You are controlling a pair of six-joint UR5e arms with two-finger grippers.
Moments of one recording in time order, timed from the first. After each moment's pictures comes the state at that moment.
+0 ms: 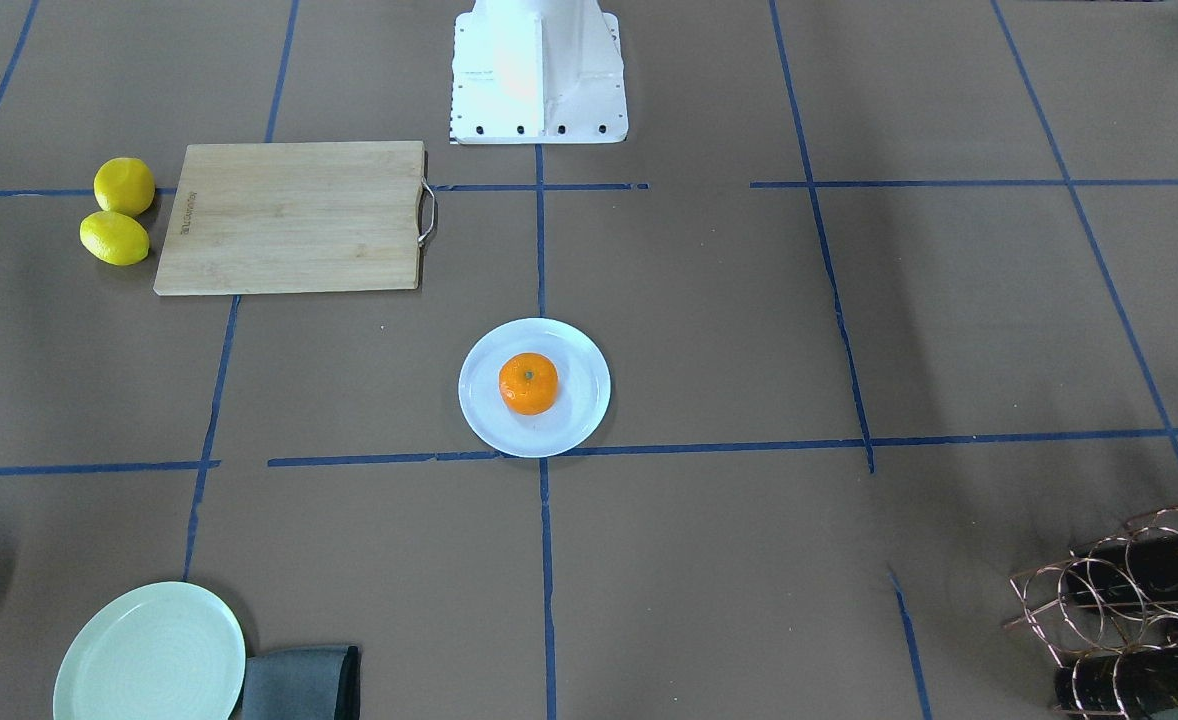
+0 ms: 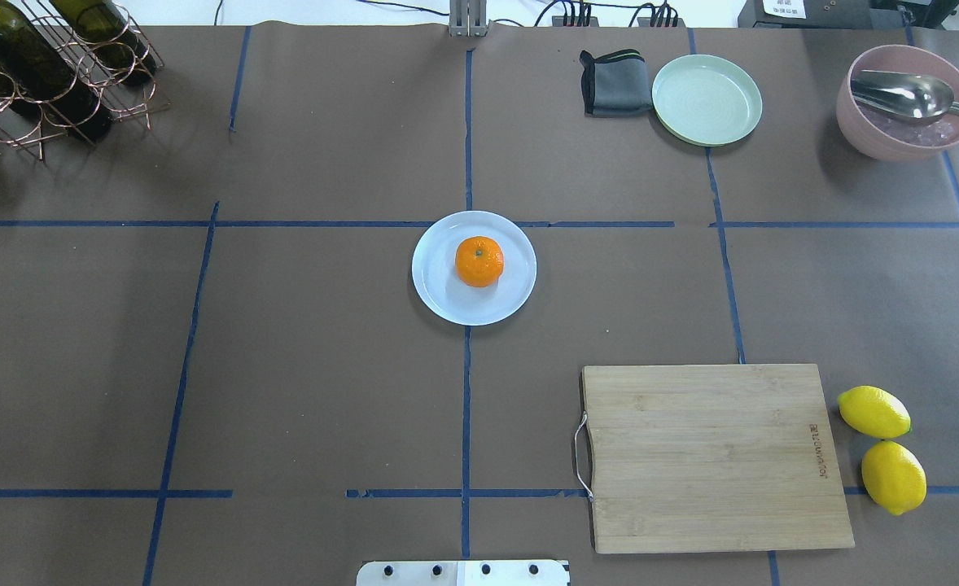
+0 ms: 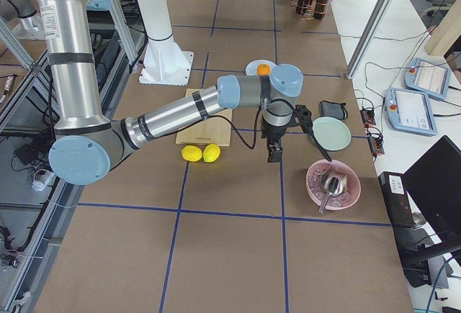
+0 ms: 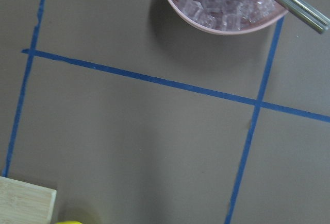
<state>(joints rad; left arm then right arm) -1.60 -1.51 -1.61 -1.48 -2.41 0.27 1.50 -1.48 1.87 -1.93 2.35 -0.14</state>
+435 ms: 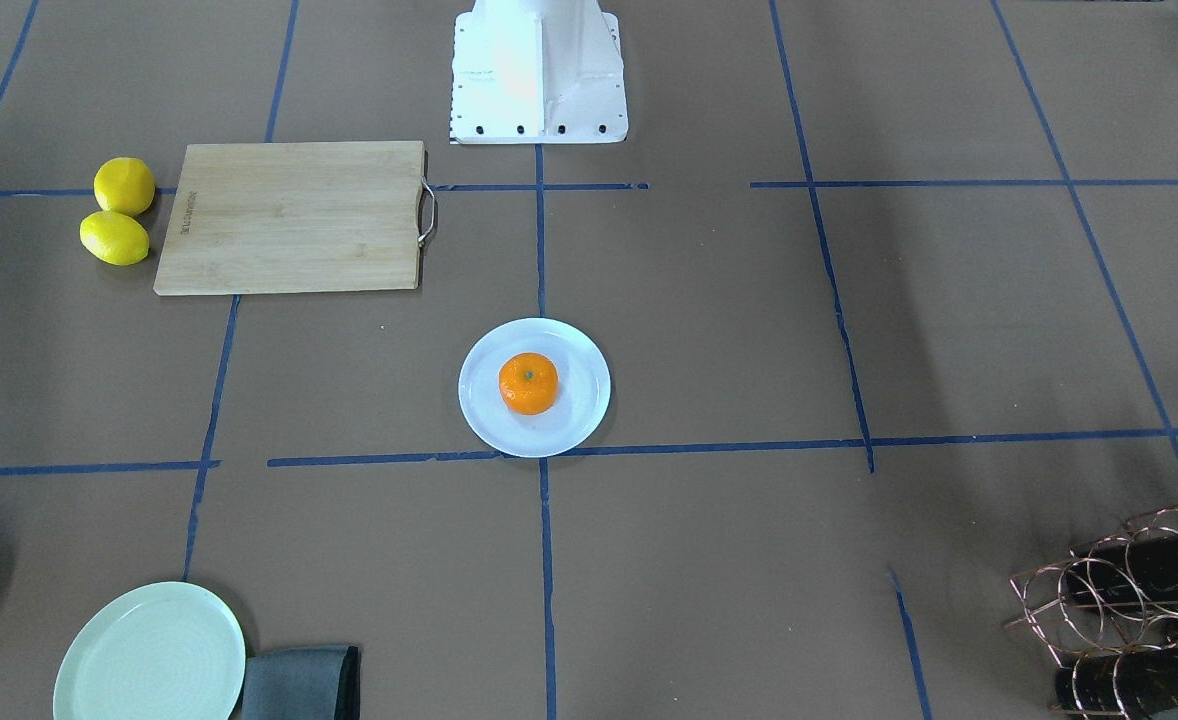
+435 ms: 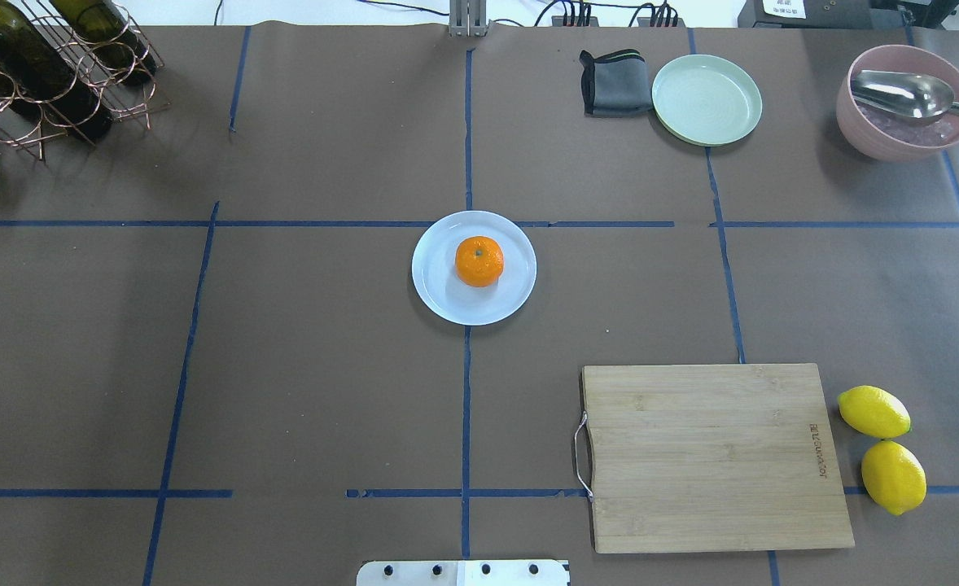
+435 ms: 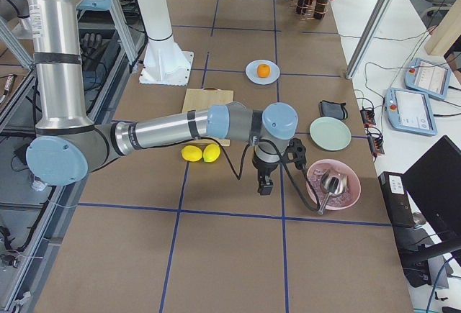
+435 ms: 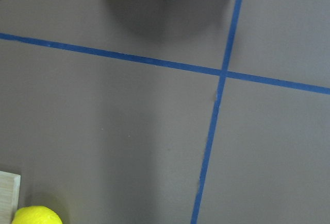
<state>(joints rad) -1.61 -1.51 -1.62 -1.48 -2.41 0.27 1.60 -1.56 1.74 -1.85 2.38 -0.22</state>
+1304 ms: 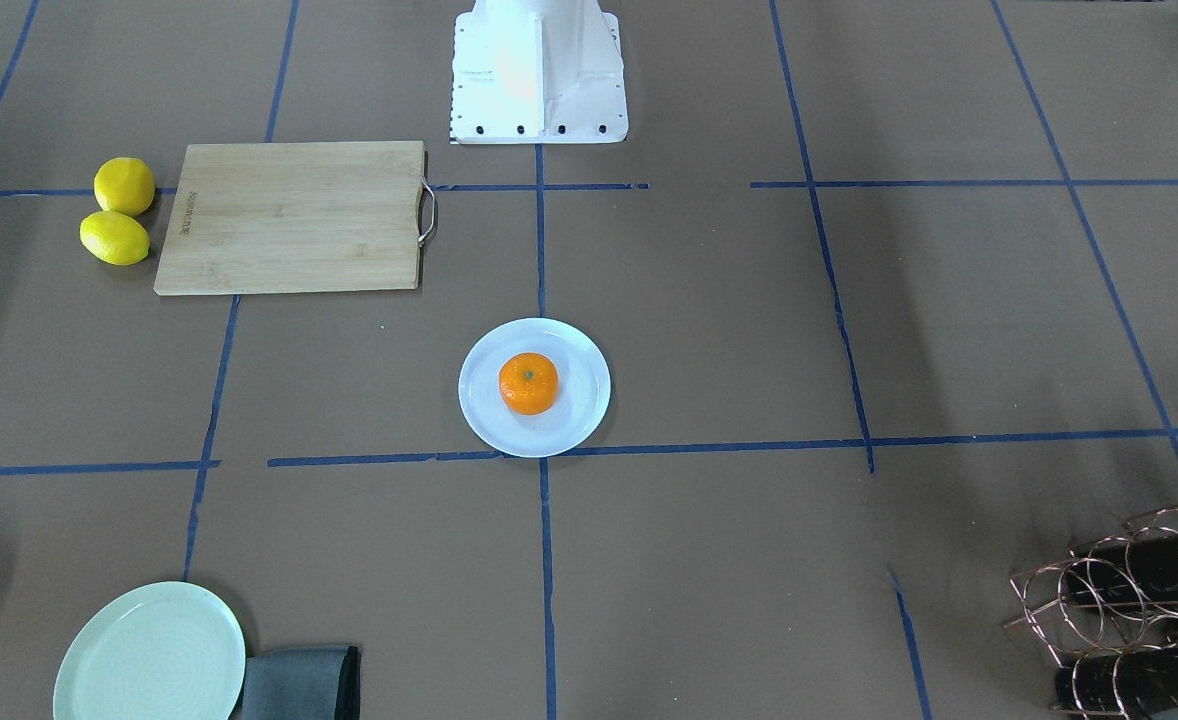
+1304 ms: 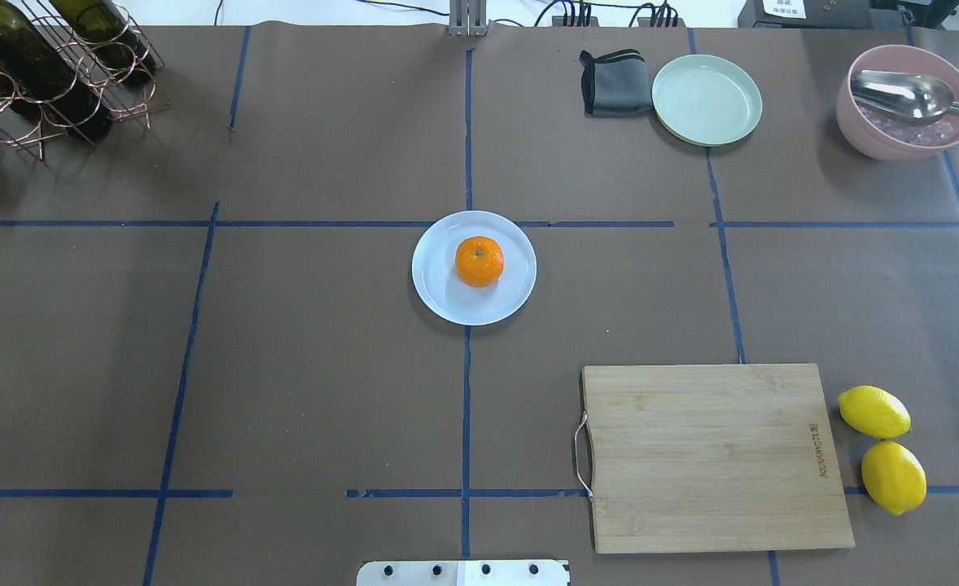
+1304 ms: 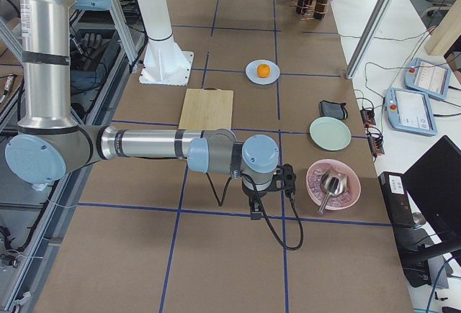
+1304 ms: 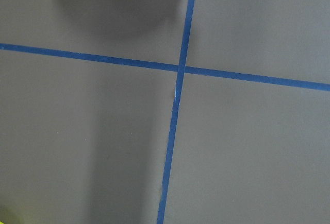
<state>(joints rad) -1.61 -1.51 -1.62 -1.48 -2.41 0.27 1.63 -1.63 1.68 -1.65 2.40 -0.12</state>
